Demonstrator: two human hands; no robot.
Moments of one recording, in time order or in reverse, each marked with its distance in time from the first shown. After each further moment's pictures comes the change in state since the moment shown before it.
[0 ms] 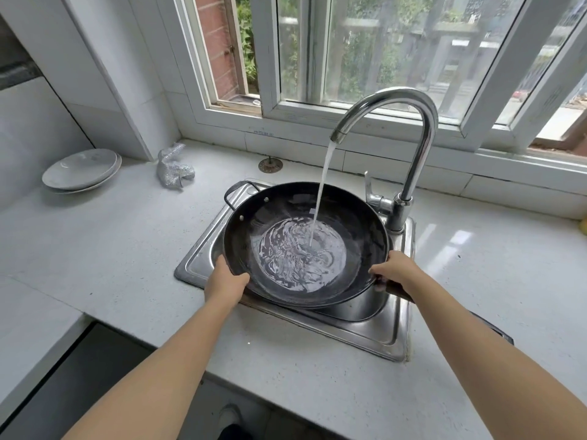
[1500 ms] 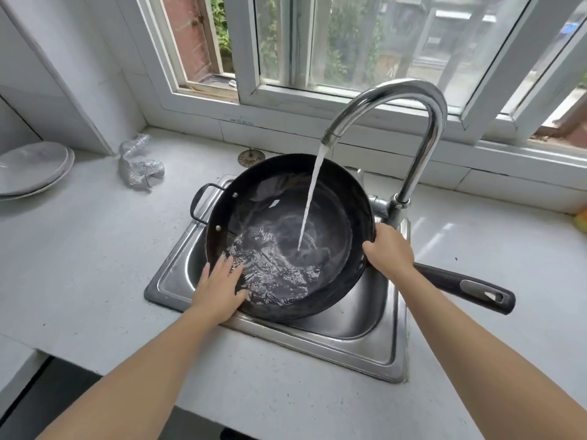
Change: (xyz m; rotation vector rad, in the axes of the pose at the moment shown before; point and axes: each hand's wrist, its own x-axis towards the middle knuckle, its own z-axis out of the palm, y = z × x) left_hand 0.063 -0.007 0.025 0.899 -0.227 0.489; right_hand 0.027 -0.042 0.000 -0.377 0.291 -0.243
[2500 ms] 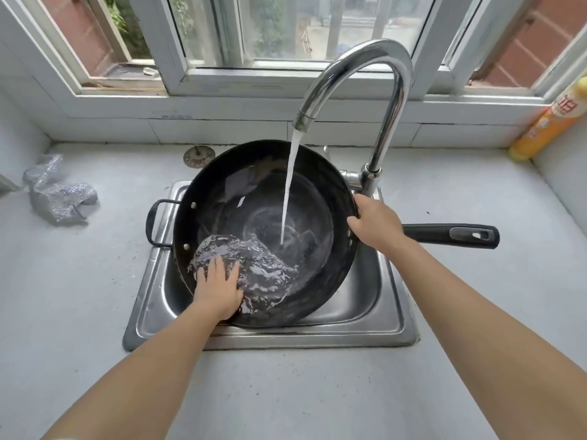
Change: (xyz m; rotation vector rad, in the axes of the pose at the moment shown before) left_hand 0.063 -0.005 0.005 0.313 -0.242 0.213; right_hand -0.001 -0.007 0.001 -0.050 0.075 0.026
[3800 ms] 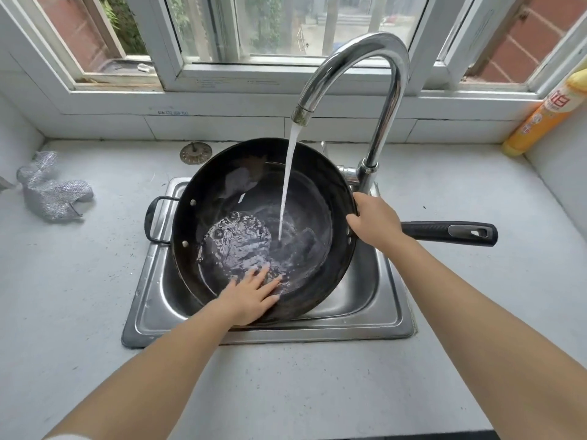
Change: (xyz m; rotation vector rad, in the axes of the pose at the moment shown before) left_hand -0.009 0.034 -0.004 0.011 -0.155 0.367; right_hand -0.005 0.001 0.003 -0.004 0.015 0.003
